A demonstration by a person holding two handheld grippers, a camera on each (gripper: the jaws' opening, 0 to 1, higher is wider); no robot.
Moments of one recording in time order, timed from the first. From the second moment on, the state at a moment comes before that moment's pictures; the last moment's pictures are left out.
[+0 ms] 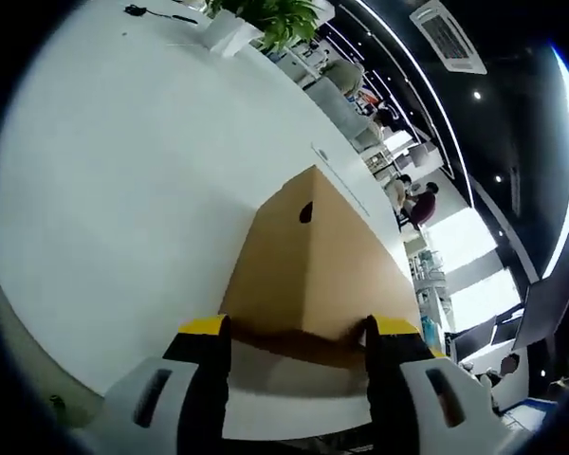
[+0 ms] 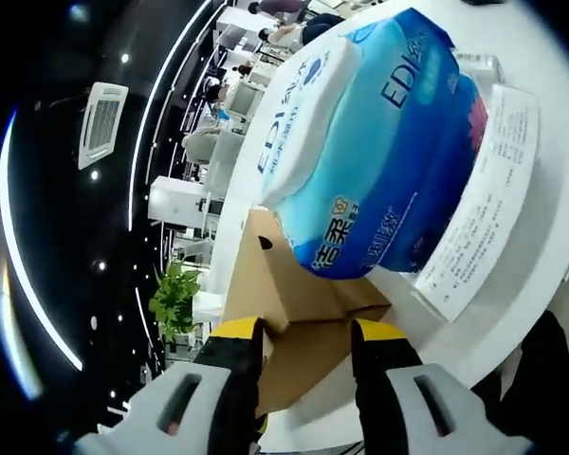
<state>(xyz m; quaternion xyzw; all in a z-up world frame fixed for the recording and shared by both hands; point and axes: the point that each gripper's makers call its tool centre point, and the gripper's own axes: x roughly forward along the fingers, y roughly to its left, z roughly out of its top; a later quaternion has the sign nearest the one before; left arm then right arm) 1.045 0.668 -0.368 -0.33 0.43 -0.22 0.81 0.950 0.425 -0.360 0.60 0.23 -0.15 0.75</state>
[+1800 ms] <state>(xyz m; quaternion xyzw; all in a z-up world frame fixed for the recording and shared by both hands) 1.050 0.674 -0.344 -0.20 0.37 -0.33 0.84 0.932 0.455 -0.343 0.30 0.33 0.00 0.90</state>
